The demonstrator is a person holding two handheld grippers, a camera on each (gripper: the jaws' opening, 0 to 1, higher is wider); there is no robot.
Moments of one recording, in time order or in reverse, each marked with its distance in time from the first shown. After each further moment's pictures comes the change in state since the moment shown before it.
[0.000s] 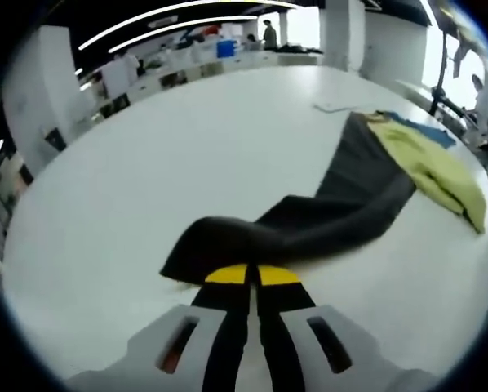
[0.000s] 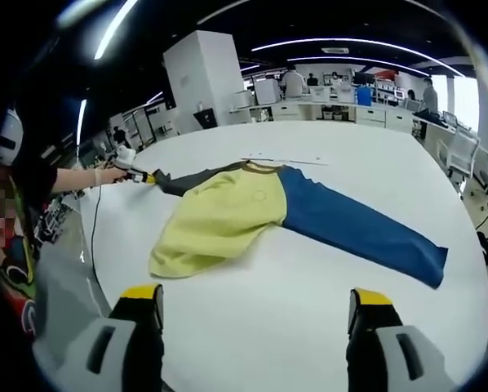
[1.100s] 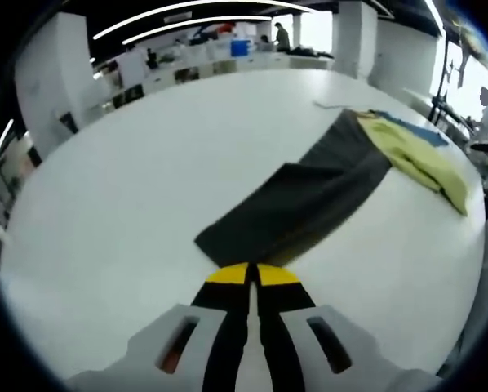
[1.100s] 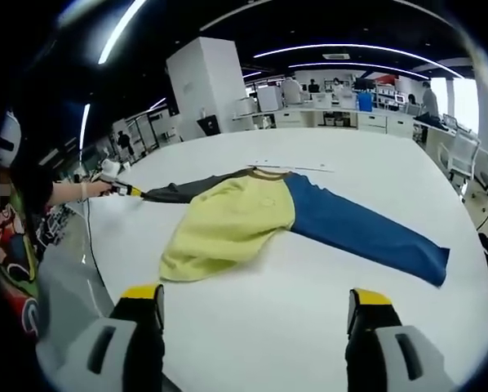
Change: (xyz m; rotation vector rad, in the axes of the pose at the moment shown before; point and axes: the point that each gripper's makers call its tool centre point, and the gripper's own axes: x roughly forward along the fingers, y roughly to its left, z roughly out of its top) left arm -0.068 -0.004 -0.056 -0.054 0.022 0.009; right arm -0.009 0.012 0.000 0.004 -0.037 0.012
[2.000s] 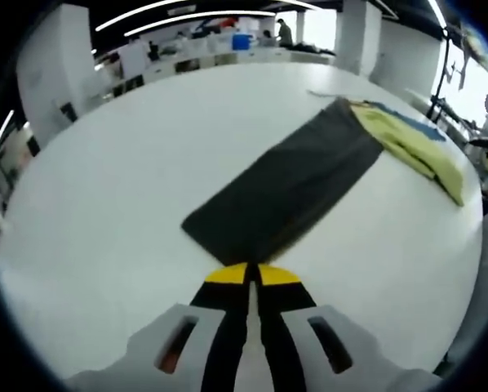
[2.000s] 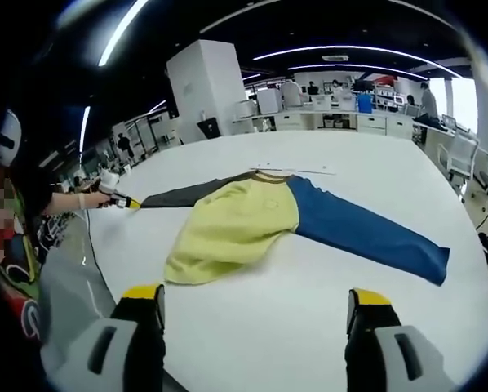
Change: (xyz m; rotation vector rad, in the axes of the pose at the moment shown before) left arm -0.001 -0.013 -0.030 -0.024 0.023 -0.008; right arm -0.004 0.012 0.005 0.005 -0.016 -0.001
